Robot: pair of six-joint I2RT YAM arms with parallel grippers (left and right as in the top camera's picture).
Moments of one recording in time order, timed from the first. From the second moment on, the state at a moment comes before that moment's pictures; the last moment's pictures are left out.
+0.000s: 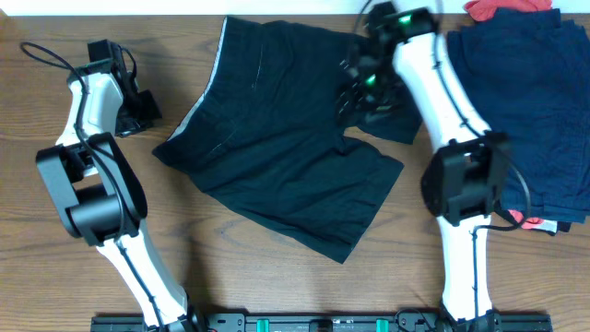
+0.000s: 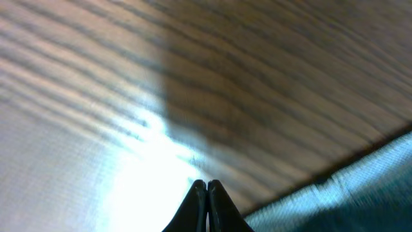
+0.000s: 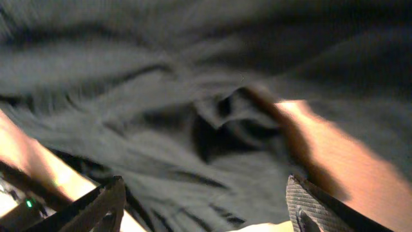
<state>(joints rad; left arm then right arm) 0.28 2.18 1.72 -0.94 -0.01 -0.16 0.31 2.36 2.27 -1.53 -0.35 0.02</state>
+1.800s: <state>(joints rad) 0.16 2.02 1.72 -1.31 -0.01 0.03 0.10 2.20 1.64 -1.08 -0.28 0.23</state>
